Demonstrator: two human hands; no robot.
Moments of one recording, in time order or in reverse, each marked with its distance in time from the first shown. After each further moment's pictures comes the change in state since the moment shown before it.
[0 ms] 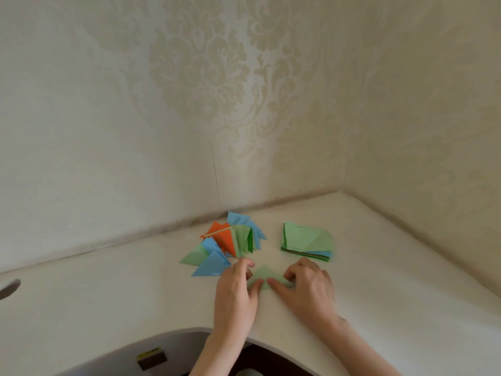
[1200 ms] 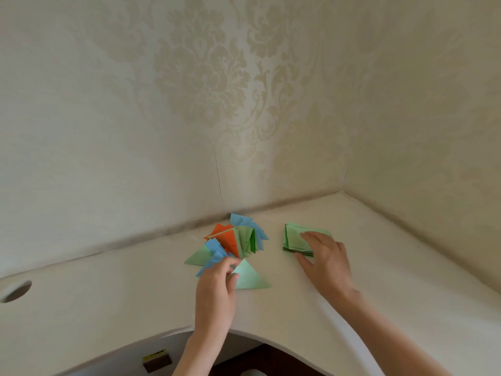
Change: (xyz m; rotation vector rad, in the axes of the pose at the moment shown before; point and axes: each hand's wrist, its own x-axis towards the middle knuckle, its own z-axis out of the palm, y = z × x) left_hand 0.004 -0.021 -0.032 0.016 0.040 -0.081; right_hand 0.038 0.029 -0.020 -0.095 0.242 -0.147
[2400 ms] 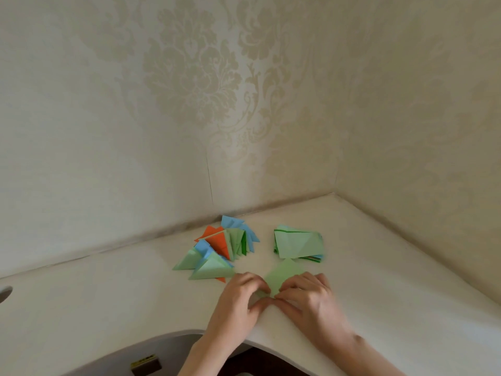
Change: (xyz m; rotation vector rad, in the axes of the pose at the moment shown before) left_hand -0.008 0.015 0.031 -0.138 -0.280 0.318; right_hand -0.062 -0.014 -0.018 0.164 -0.046 -0.349
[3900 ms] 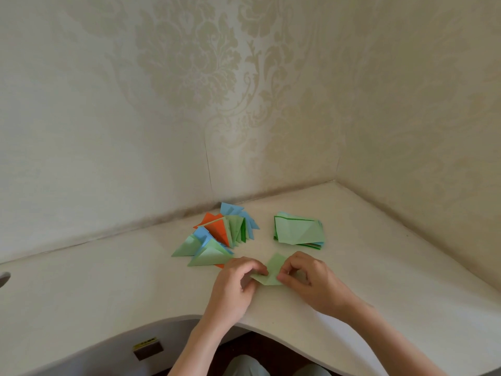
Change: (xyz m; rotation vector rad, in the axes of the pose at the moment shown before) left_hand 0.001 0.007 -0.009 -0.133 0.031 -0.145; right_hand 0.024 0.003 -0.024 0.430 -0.358 0.316
